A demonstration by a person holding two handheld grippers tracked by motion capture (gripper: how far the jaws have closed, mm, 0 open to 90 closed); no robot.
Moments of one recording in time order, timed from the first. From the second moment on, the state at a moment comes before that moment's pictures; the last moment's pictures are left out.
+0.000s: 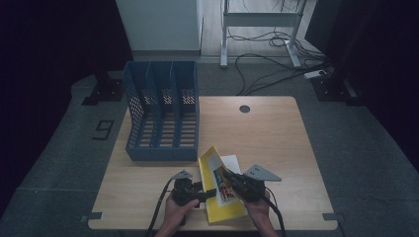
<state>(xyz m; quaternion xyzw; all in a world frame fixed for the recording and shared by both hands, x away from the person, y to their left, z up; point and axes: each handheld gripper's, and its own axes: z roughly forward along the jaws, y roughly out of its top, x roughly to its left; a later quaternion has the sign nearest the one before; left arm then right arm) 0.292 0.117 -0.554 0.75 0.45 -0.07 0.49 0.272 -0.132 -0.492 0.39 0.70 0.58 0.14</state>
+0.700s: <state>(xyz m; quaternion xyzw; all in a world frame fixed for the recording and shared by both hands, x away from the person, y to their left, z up) 0.290 0.116 -0.554 0.75 0.46 -0.02 0.47 0.296 -0.147 -0.522 0.43 0.77 0.45 0.15</state>
